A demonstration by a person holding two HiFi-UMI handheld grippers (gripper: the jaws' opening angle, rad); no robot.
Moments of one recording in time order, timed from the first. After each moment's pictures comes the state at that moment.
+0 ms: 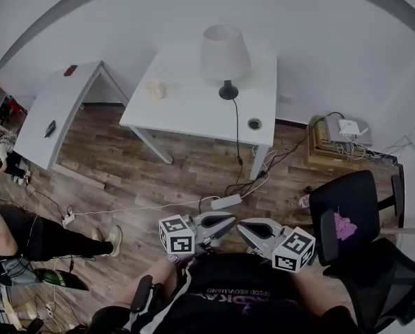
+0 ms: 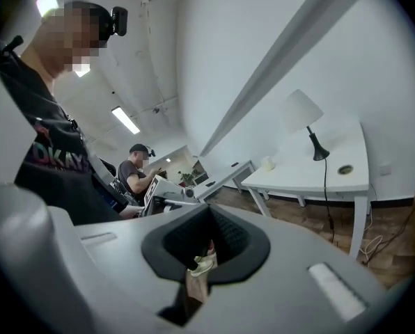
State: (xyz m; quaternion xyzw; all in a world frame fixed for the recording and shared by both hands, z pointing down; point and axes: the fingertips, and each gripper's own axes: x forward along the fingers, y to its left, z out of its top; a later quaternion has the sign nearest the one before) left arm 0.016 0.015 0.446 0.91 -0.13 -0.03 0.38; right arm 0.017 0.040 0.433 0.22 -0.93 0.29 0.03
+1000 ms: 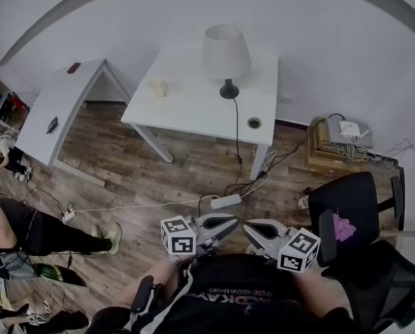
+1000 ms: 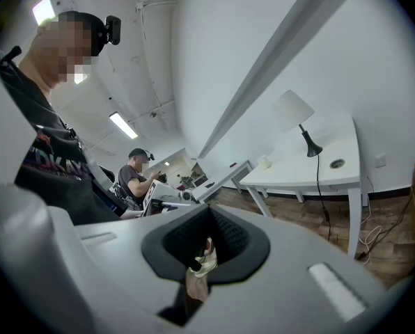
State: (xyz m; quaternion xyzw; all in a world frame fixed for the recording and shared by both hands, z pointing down) left arm 0.028 0.029 0.448 0.91 -0.13 -0.04 0.39; right arm 0.042 0.047 0.430 0.23 -0.92 0.31 0.01
